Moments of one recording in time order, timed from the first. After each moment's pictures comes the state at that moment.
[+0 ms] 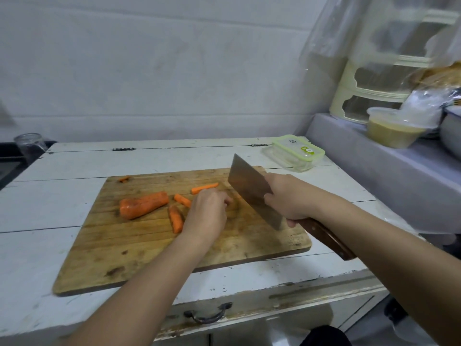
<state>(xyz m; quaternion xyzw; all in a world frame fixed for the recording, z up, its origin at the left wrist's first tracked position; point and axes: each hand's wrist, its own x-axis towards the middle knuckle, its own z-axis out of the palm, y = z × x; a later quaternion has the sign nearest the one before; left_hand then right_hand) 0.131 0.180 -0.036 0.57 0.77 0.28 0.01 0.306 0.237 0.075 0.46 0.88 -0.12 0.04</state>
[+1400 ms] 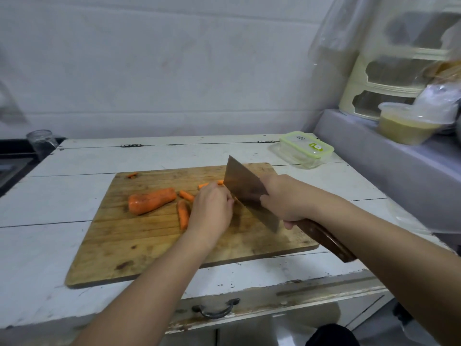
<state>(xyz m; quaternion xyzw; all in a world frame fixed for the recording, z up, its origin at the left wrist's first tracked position) 0.134 0.166 -0.027 0.55 0.78 0.31 -0.01 0.289 0.221 0.074 0.44 0.89 -0.14 0.06</state>
